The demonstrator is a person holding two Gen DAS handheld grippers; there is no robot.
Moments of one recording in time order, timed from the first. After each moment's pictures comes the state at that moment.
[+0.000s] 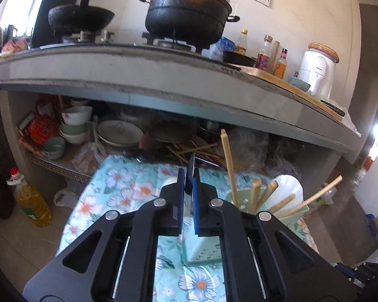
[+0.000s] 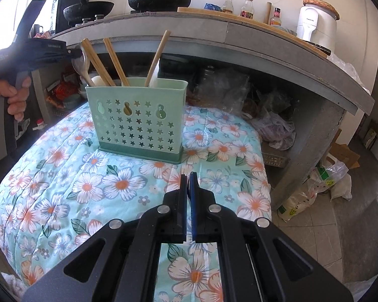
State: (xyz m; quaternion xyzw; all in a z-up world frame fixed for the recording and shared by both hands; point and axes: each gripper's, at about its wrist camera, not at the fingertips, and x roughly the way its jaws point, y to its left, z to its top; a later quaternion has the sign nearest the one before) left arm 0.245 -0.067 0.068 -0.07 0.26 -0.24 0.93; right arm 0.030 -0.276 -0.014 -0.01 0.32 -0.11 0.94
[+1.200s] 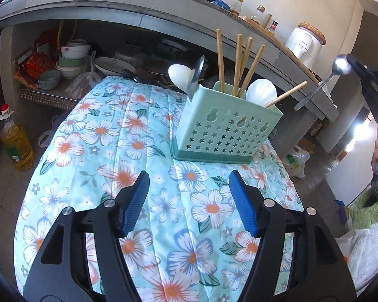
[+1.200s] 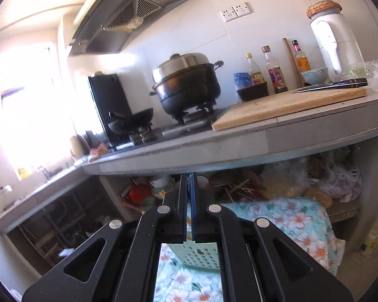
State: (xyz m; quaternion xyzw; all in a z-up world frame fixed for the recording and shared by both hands) left arm 0.137 -0.006 -0.018 -0.10 0.35 -0.29 0.88; right arm 0.073 -0.342 0.135 0.19 0.11 0.09 0.97
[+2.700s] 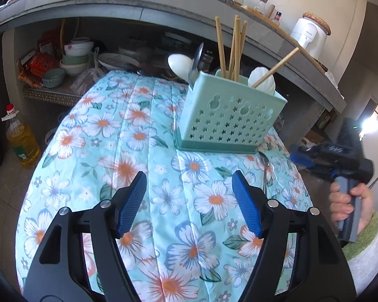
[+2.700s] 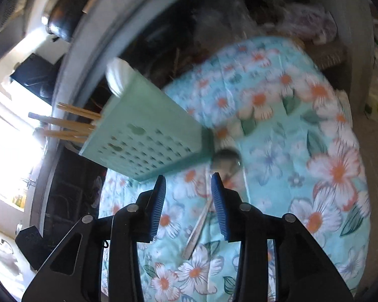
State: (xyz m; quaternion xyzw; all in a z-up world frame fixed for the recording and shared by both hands) left arm 0.132 -0.022 -0.022 -0.08 0.38 -0.27 0.88; right arm 0.116 -0.378 -0.078 0.39 0.40 0.03 0.83
